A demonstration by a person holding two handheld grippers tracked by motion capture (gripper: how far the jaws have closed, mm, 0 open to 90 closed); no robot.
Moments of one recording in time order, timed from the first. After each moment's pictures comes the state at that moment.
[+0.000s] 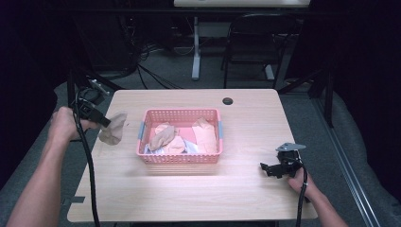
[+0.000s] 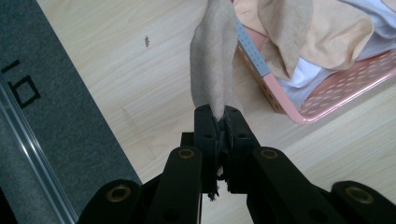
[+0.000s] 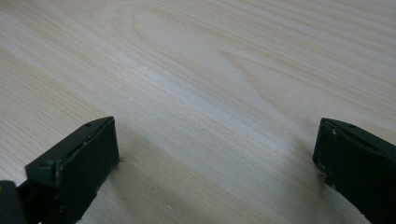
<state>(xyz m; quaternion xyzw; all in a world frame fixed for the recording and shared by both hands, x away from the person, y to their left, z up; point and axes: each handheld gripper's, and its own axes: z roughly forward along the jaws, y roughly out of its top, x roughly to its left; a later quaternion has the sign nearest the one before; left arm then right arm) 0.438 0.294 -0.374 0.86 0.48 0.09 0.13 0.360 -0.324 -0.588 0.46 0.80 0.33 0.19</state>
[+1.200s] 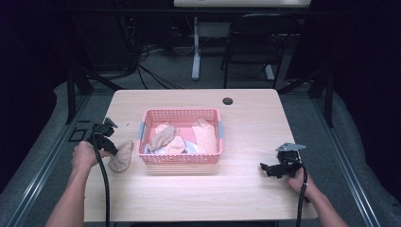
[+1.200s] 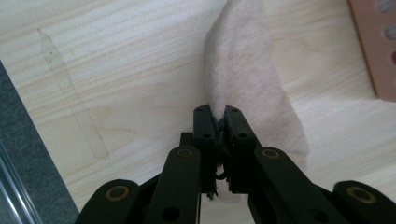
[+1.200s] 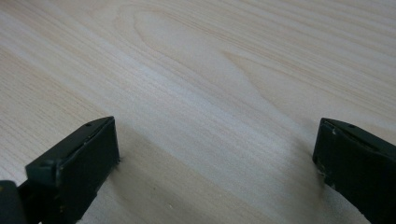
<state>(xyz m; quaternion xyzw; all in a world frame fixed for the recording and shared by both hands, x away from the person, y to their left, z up) 0.439 0.313 -0.526 0.82 0.56 0.03 0.10 0.360 -0.323 -0.588 0.46 0.80 0.33 0.19</state>
